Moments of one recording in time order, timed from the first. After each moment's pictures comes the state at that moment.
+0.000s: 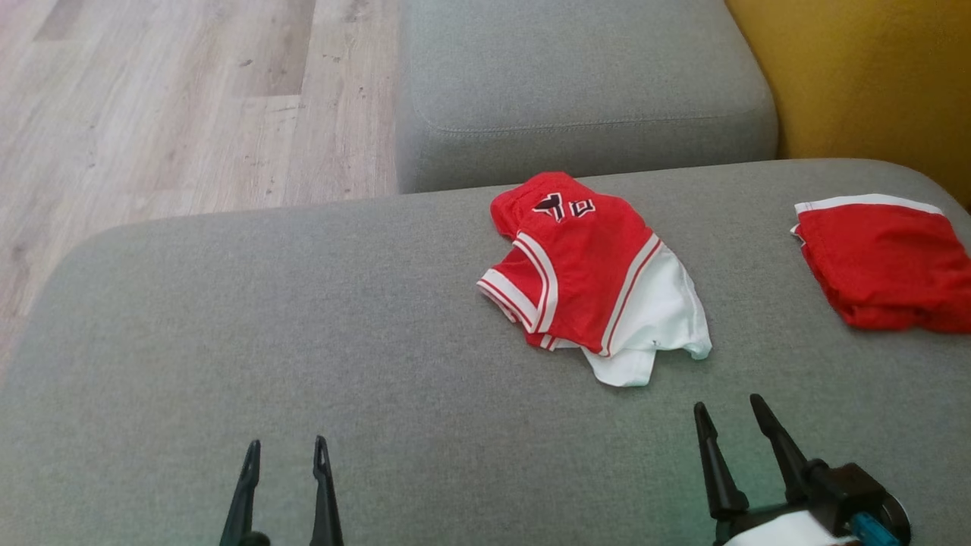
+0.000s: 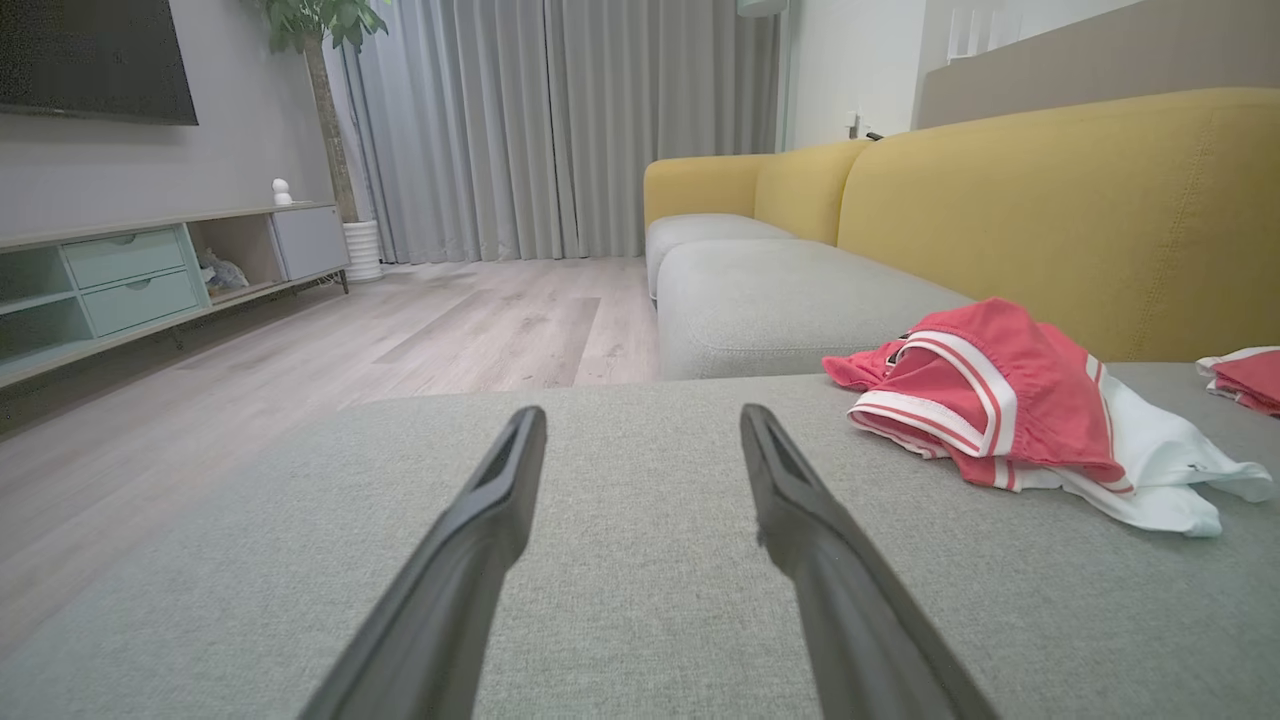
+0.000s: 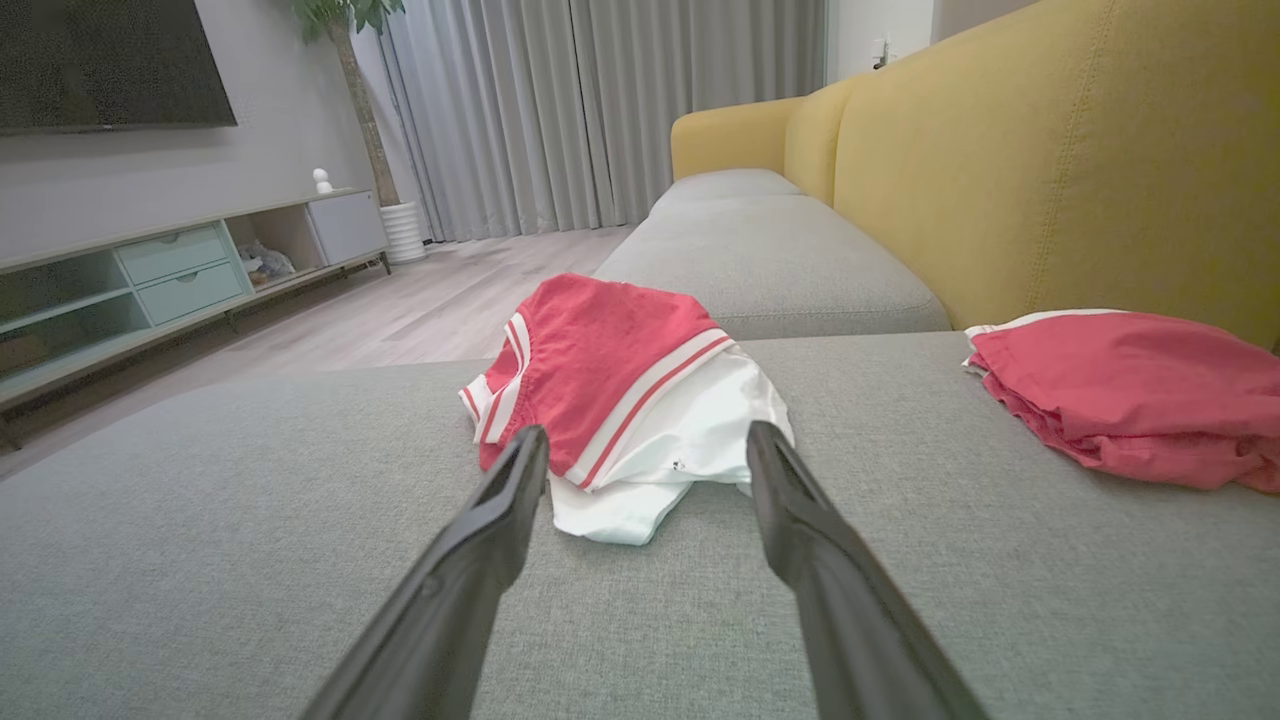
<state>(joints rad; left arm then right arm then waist) 0.25 0.05 -0.21 0.07 -0.09 0.19 -0.25 0.15 -0.05 0.12 0.24 0.11 0.12 -0.26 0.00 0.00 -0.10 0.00</state>
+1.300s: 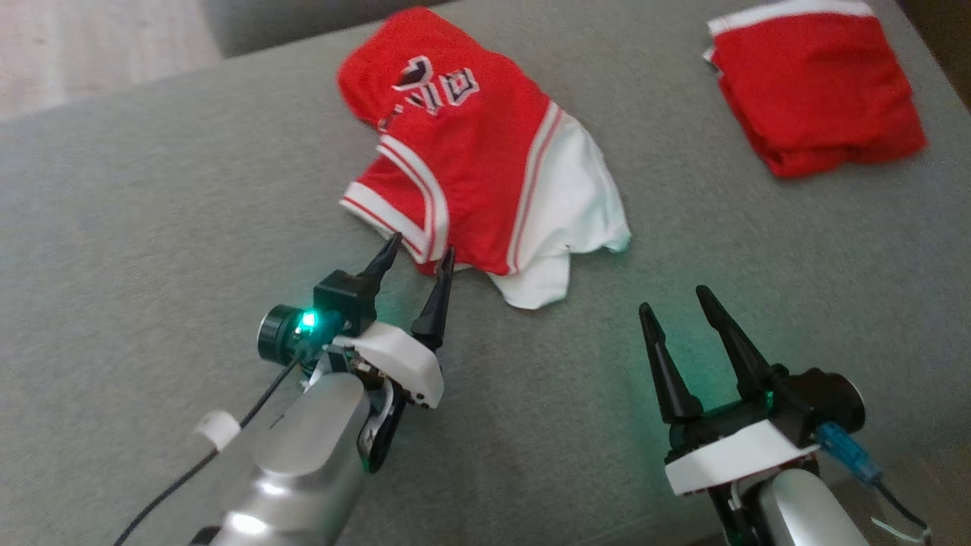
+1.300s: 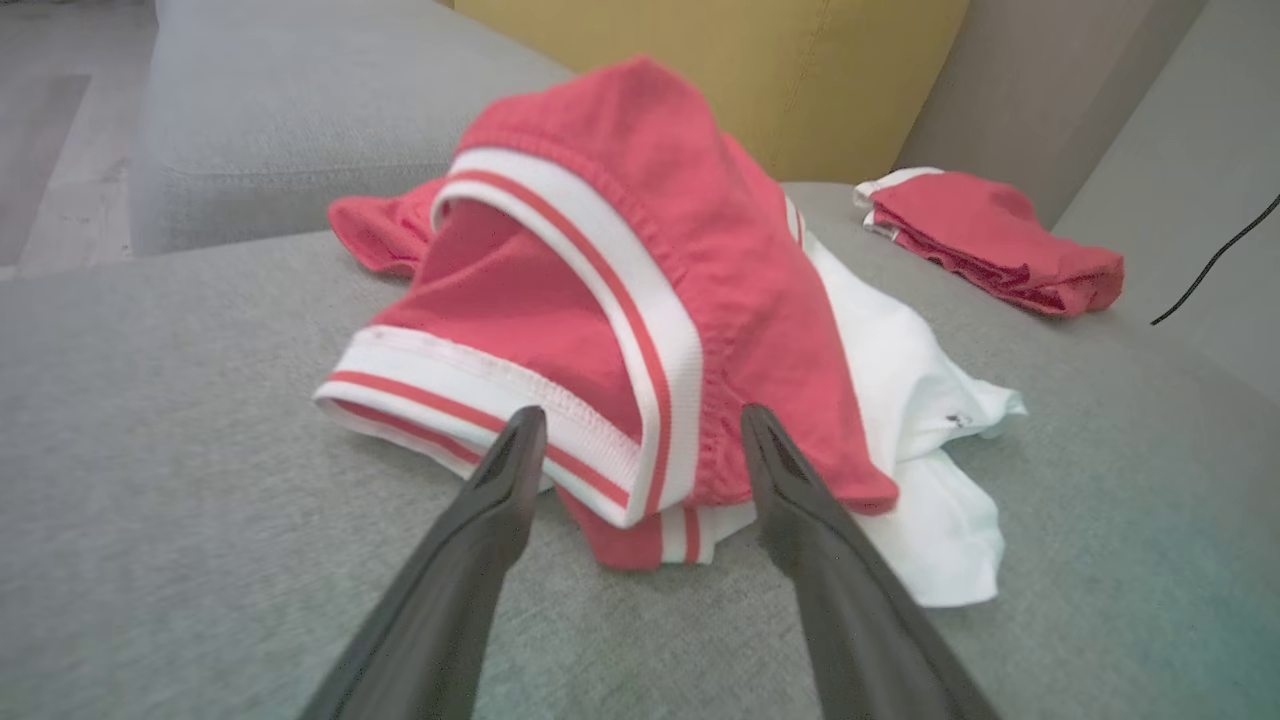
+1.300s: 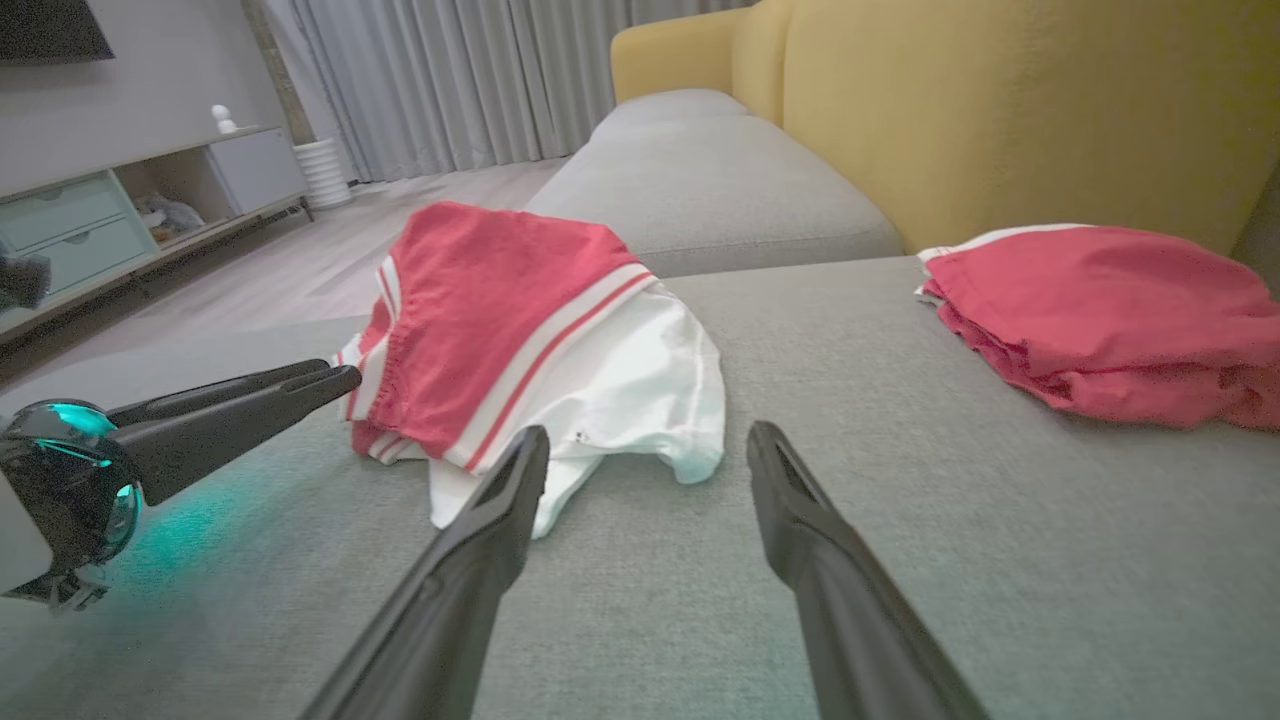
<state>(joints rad) -0.57 0.05 -0.65 0.76 -0.49 0.00 -0.23 -0.06 -0.06 0.25 0.20 0.13 0.12 -0.26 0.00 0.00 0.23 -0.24</state>
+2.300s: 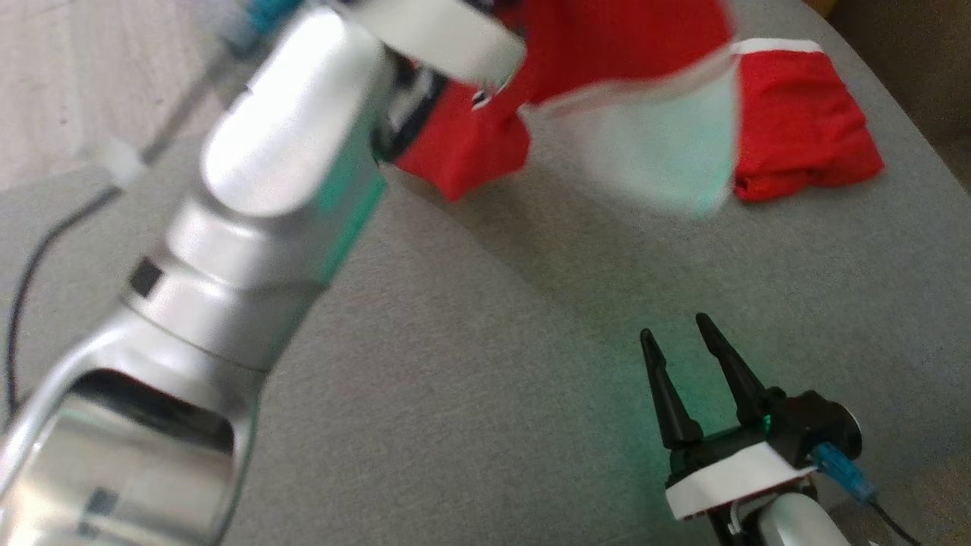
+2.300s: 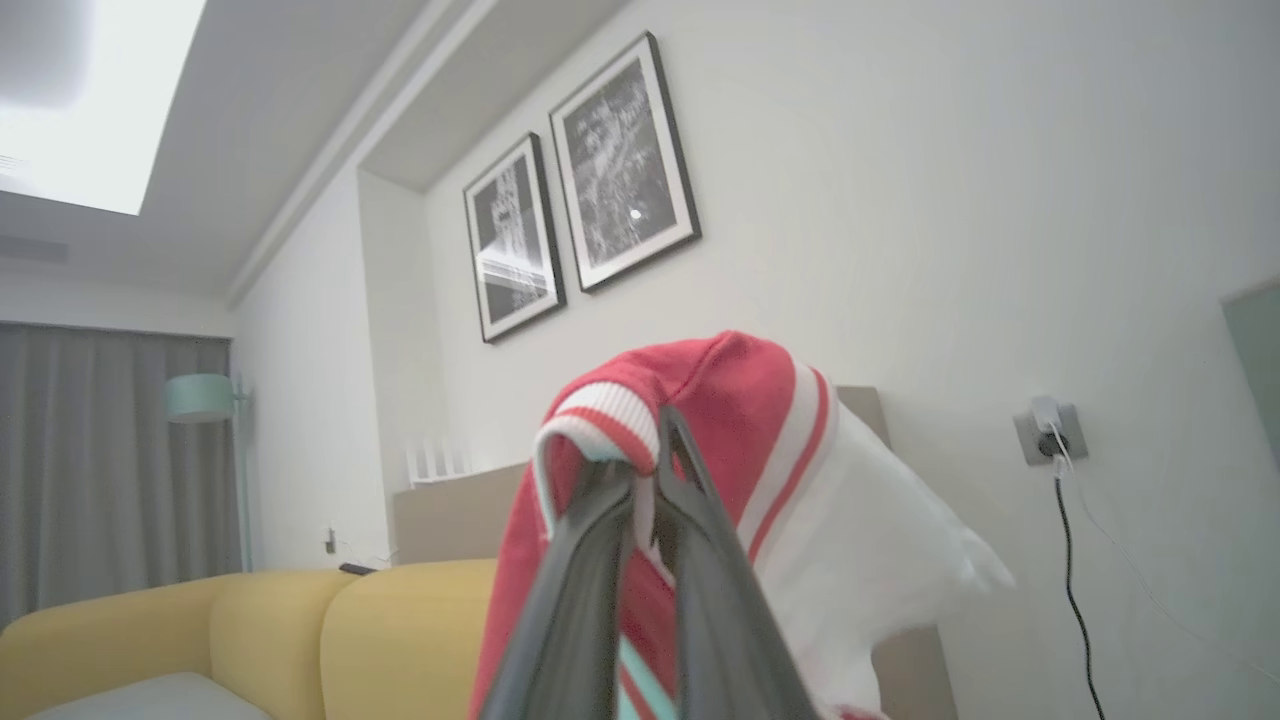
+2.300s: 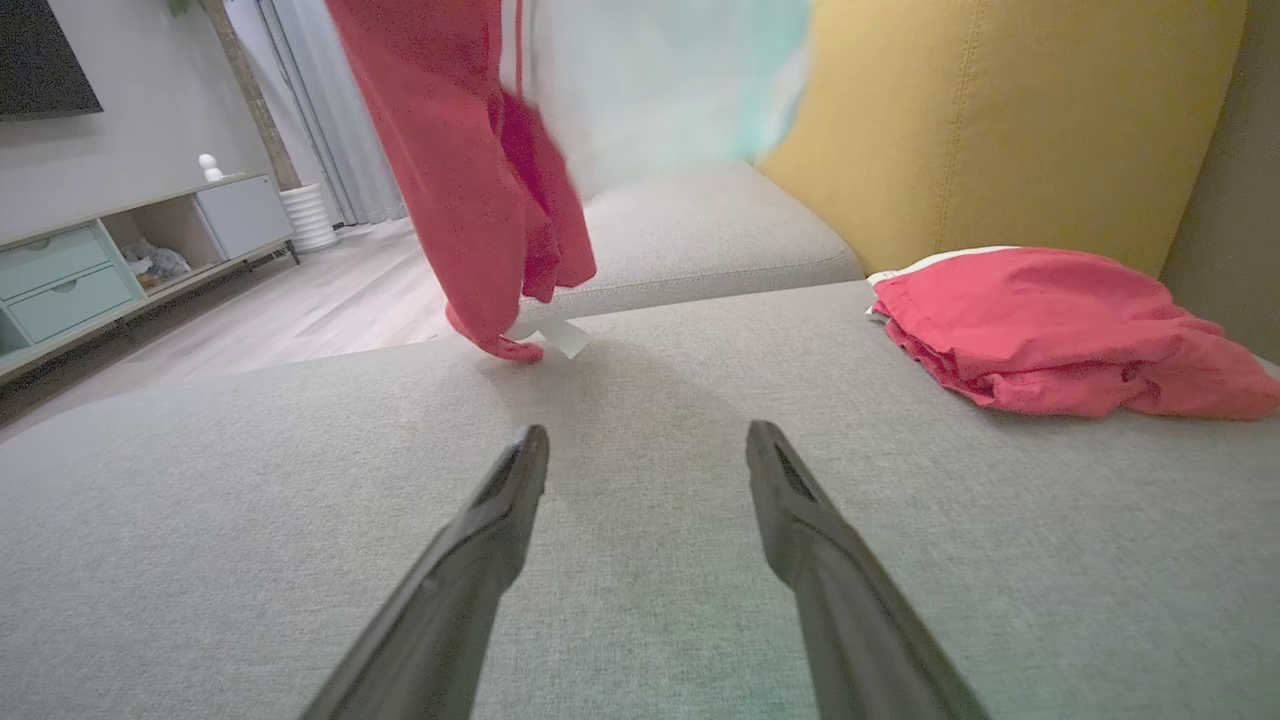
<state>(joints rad) -1.18 0.04 -0.66 0.52 -0.47 -0.09 -0.26 -0.01 -0.05 0.24 0.22 0.14 0.12 -0.26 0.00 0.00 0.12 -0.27</state>
